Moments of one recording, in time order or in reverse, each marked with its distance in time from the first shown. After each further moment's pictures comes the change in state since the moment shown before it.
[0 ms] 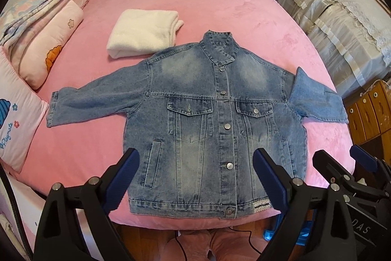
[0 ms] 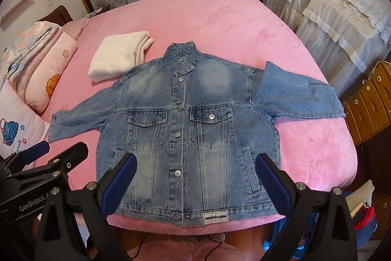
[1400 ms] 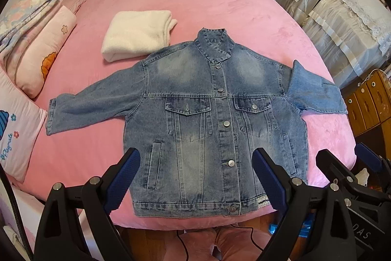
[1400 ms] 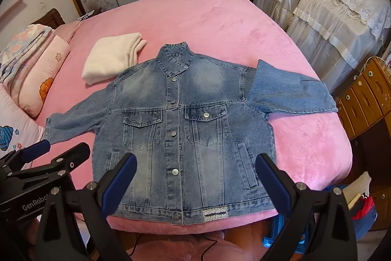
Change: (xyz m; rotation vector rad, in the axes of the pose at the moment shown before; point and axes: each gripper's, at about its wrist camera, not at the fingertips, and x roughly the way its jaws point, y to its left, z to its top) left arm 0.001 -0.003 0.002 0.053 0.005 -0.007; right arm -0.009 0.005 -0.006 0.033 -0.017 -0.048
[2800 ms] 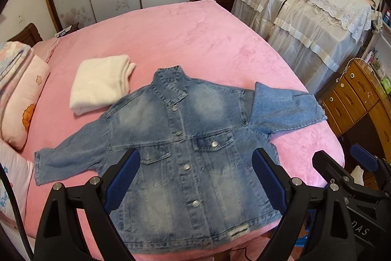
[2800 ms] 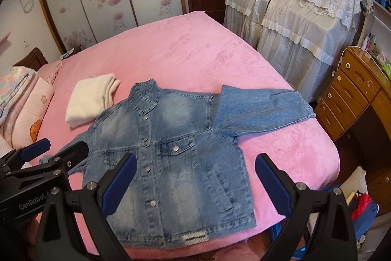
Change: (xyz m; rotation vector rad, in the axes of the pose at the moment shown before) left arm -0.012 -0.111 0.058 0.174 -0.159 -0.077; right arm -0.018 -0.092 0.028 0.151 -0.157 -0.044
